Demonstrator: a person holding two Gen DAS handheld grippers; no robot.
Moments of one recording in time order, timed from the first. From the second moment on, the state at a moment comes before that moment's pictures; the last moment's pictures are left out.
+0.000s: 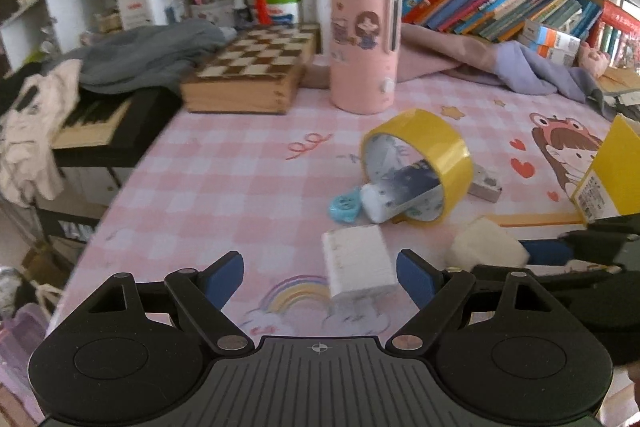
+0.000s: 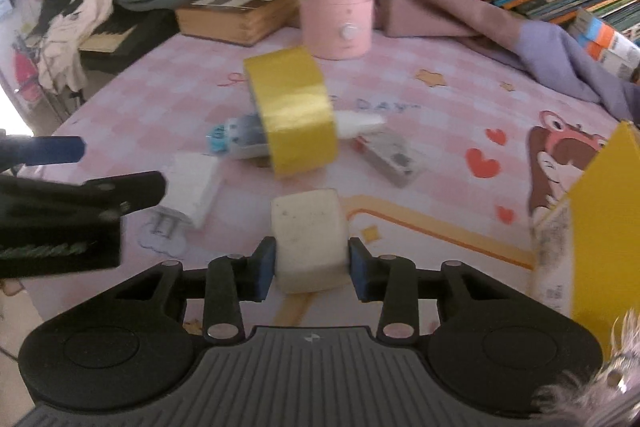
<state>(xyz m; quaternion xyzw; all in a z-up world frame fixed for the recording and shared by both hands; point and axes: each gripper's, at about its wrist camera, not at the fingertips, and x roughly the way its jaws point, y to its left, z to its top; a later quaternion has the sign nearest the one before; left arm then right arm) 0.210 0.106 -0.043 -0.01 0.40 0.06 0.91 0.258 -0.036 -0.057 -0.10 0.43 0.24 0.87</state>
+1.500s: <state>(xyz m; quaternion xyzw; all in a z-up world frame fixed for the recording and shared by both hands) 0.157 0.088 0.013 -0.06 0.35 -0.02 0.93 0.207 -0.081 -0.001 -0.06 0.38 0.24 0.89</state>
